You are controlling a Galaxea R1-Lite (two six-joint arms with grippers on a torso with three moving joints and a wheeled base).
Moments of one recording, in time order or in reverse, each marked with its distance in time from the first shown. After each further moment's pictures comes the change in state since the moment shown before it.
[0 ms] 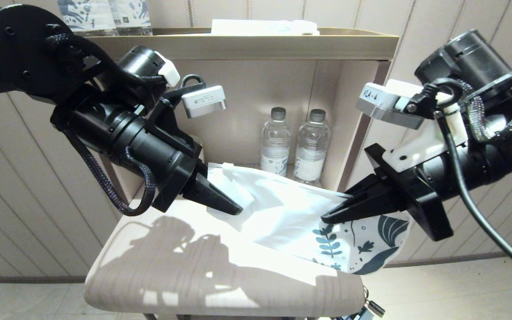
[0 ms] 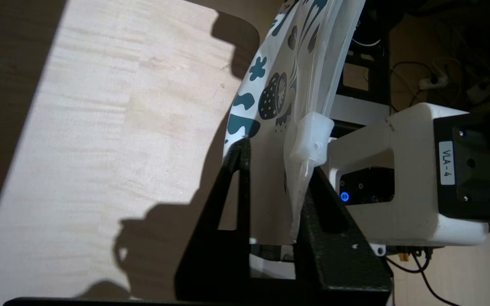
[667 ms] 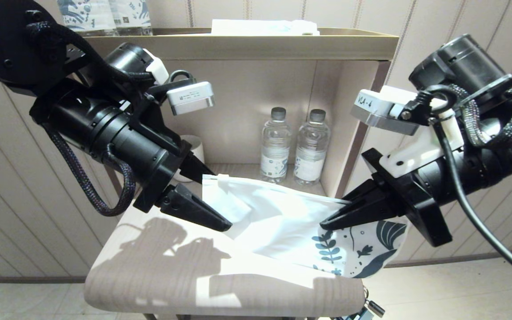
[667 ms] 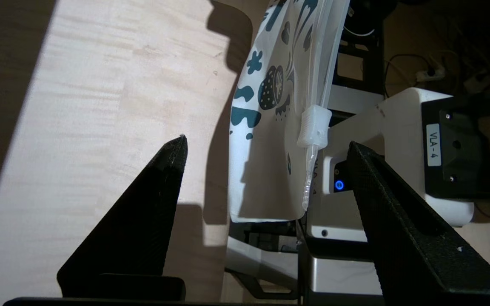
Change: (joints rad) left arm 0.024 -0.011 -0.030 0.091 -0.006 0.061; right arm 0.016 0.008 -0.002 0.021 -0.006 -0.006
